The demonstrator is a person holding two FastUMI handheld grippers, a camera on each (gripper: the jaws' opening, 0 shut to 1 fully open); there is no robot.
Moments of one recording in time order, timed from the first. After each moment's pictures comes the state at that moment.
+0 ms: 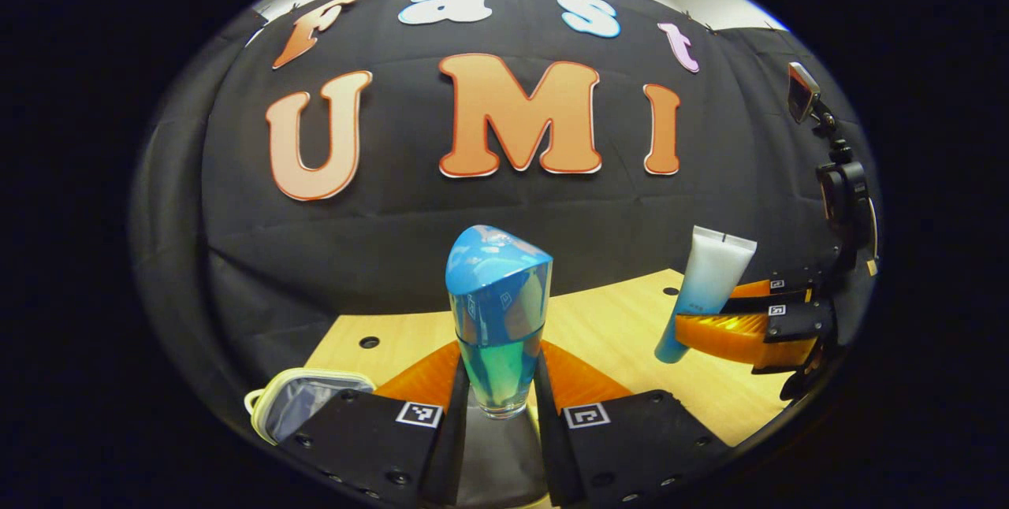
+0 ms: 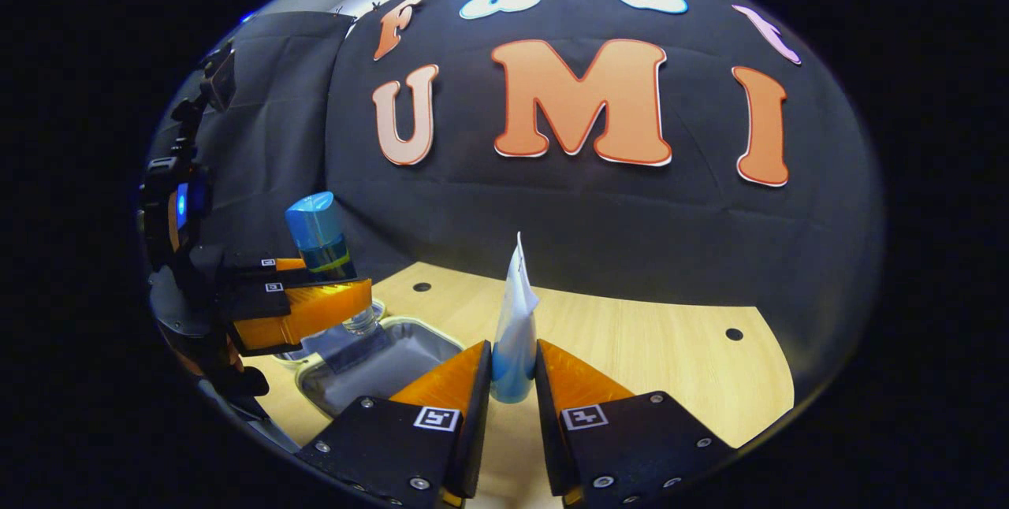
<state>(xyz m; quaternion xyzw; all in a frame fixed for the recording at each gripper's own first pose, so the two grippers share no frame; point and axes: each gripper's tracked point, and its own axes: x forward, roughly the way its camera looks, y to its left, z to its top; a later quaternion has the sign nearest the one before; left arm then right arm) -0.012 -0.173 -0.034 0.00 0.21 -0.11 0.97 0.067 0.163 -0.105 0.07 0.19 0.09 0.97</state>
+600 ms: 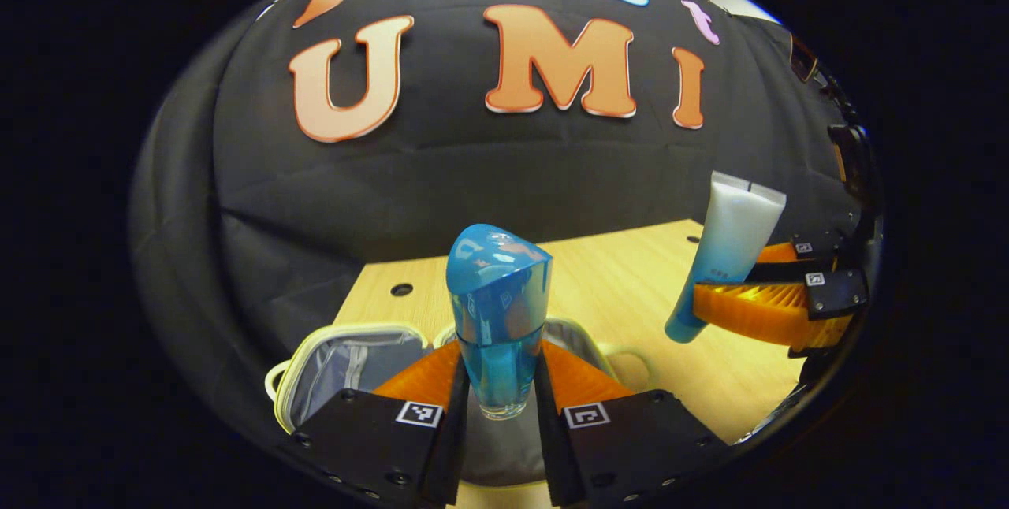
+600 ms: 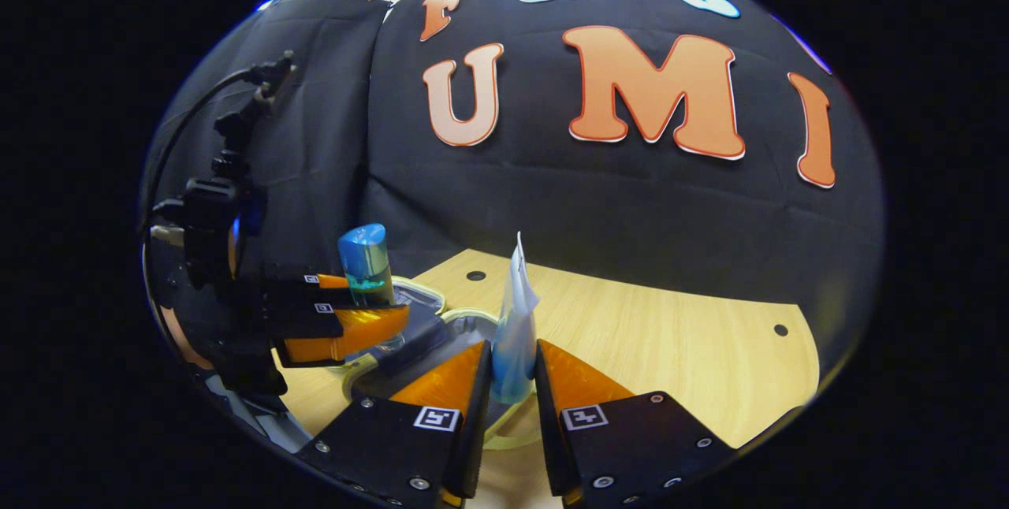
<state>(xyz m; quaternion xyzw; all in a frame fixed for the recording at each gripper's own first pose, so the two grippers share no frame) -0.044 -0.094 -0.129 0.01 0.32 -0.11 0.94 0.059 0.270 -0.125 0.06 0.22 0.15 0.96</state>
